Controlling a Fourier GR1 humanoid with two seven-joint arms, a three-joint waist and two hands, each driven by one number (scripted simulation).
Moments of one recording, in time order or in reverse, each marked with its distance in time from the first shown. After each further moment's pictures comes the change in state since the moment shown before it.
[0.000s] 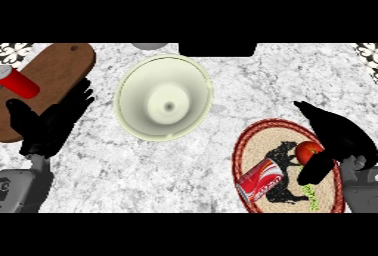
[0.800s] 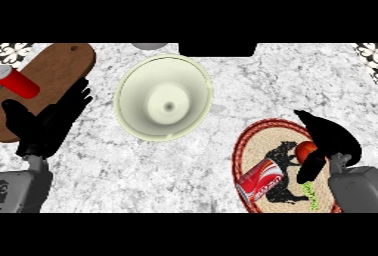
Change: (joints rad) left arm 0.006 -0.048 0.063 -0.033 -0.060 -0.047 0.029; right arm 0.036 0.095 -0.072 0.208 0.177 0.002 -0.155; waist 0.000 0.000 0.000
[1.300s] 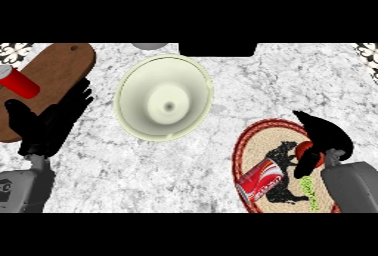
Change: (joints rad) left arm -0.006 -0.030 0.030 0.014 -0.029 -0.032 -0.002; right arm -0.029 0.043 -0.049 0.165 0.096 -0.039 -0.117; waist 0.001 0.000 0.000
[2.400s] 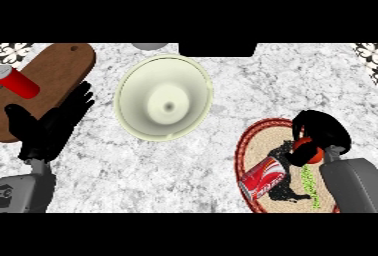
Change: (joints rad) left arm 0.025 -0.042 0.028 -0.039 -0.035 -0.034 0.020; right arm -0.026 0.022 -0.042 0.066 0.141 -0.098 -0.241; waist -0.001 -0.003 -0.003
